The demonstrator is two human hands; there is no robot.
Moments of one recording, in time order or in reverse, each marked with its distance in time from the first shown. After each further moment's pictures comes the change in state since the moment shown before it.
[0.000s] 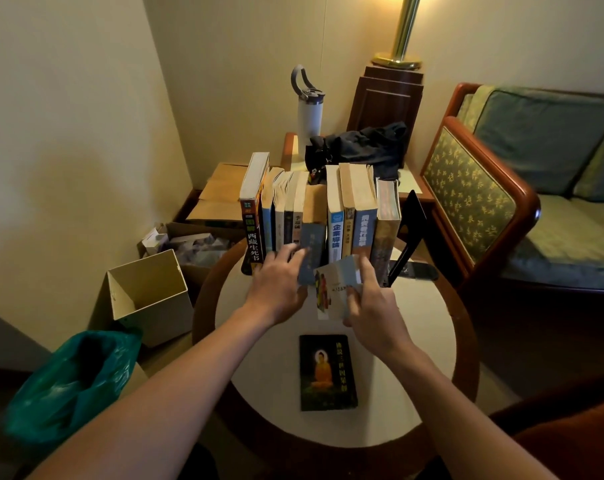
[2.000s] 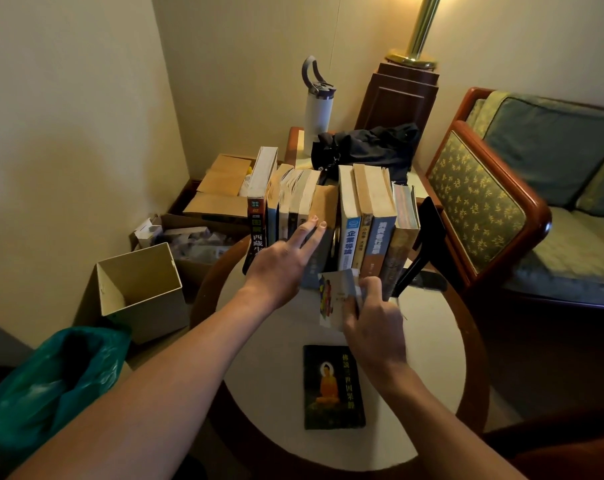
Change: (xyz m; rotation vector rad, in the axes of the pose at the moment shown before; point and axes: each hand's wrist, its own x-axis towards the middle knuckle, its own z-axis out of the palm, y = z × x) left_hand 0.032 -0.021 -0.013 0.334 0.073 0.227; right_hand 0.004 -0.006 0.033 -0.262 0.310 -0.175
